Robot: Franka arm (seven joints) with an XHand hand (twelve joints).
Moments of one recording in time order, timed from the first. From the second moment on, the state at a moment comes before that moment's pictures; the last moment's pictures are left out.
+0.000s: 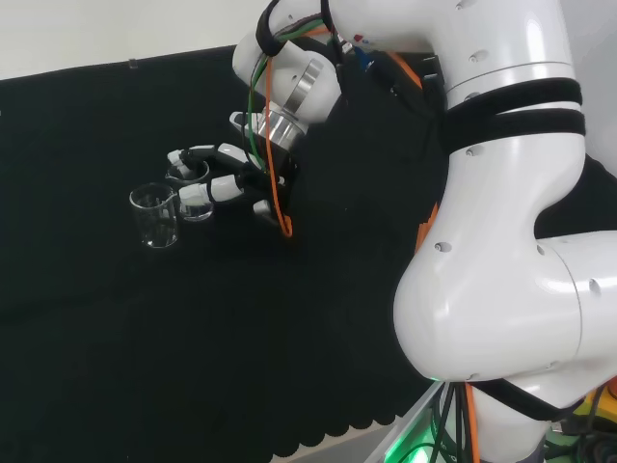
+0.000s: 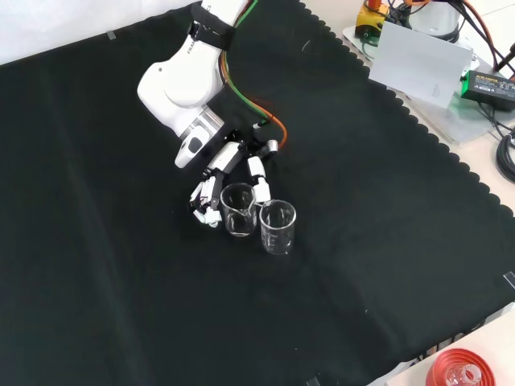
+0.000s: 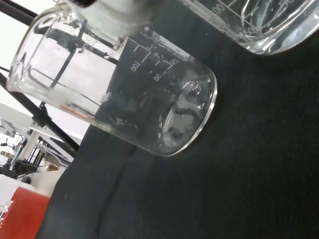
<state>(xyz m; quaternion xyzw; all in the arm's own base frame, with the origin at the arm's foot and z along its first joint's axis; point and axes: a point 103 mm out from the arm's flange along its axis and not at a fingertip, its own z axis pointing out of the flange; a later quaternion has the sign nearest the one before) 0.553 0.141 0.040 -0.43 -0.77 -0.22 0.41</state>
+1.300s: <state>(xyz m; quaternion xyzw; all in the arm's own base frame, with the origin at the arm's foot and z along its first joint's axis) 0.560 0.135 0.031 -0.47 -0.75 -0.22 0.40</state>
